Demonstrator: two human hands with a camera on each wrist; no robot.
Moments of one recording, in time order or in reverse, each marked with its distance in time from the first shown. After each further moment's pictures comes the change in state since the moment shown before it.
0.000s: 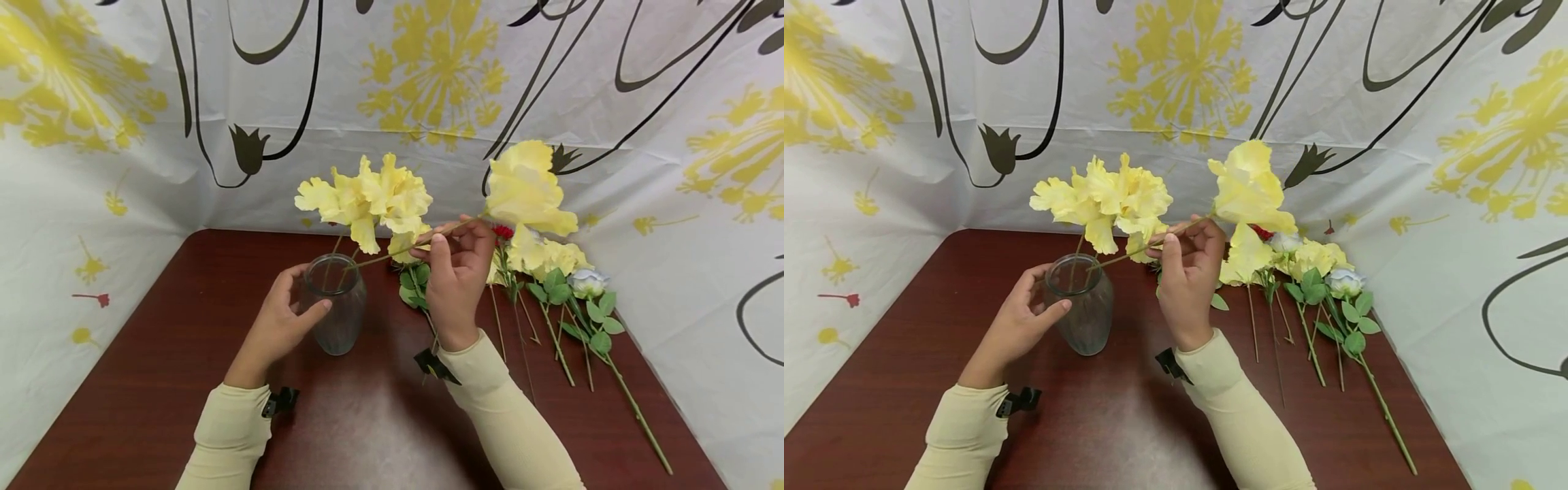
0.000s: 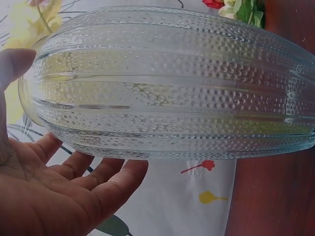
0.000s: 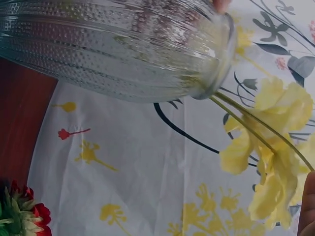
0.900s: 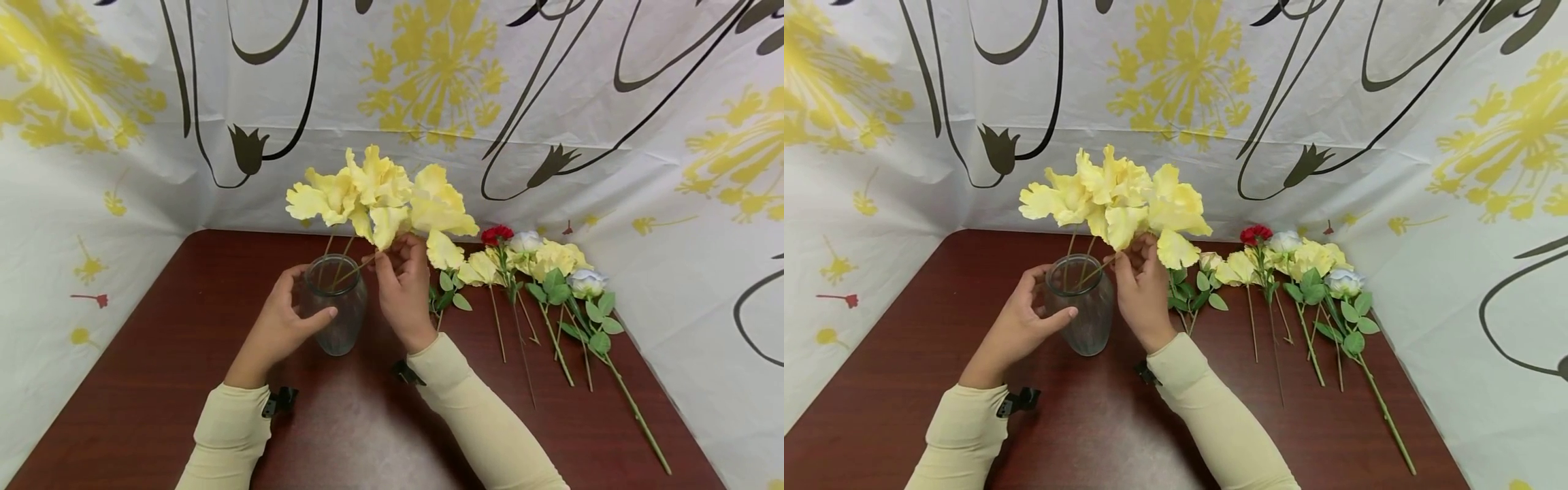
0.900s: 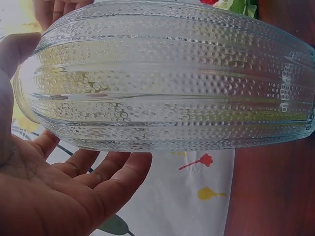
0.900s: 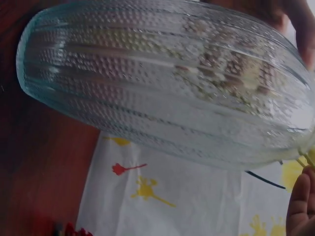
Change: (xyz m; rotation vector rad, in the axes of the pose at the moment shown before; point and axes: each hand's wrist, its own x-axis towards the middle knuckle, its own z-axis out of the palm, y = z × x) left_hand 0.001 -0.002 0.002 0.091 0.005 0.006; right_hand -0.031 0.044 0.018 -0.215 -0.236 0.253
